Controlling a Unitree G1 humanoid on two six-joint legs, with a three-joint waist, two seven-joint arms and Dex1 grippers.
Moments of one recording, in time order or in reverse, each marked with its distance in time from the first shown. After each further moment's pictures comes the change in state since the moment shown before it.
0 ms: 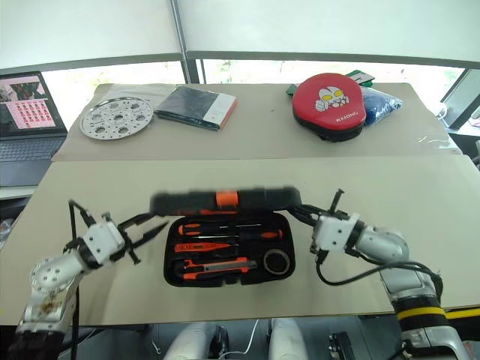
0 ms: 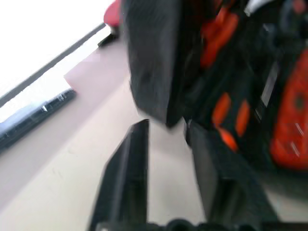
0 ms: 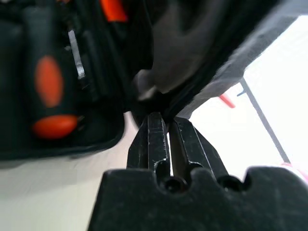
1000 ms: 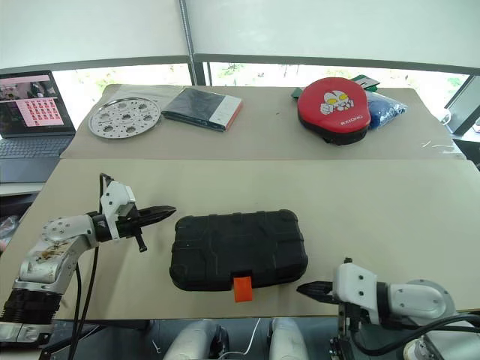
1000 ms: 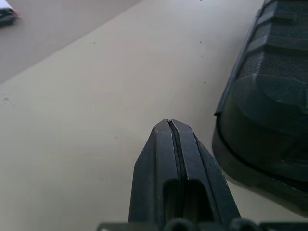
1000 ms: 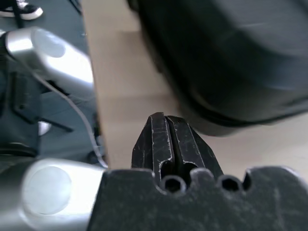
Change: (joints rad) left arm -0.319 0.117 -0.132 -0.038 -0.192 0.756 -0.106; right arm 0.561 -0.254 -0.057 -0.726 0.426 0.799 0.272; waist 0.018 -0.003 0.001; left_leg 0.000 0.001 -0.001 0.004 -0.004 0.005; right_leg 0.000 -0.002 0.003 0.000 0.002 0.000
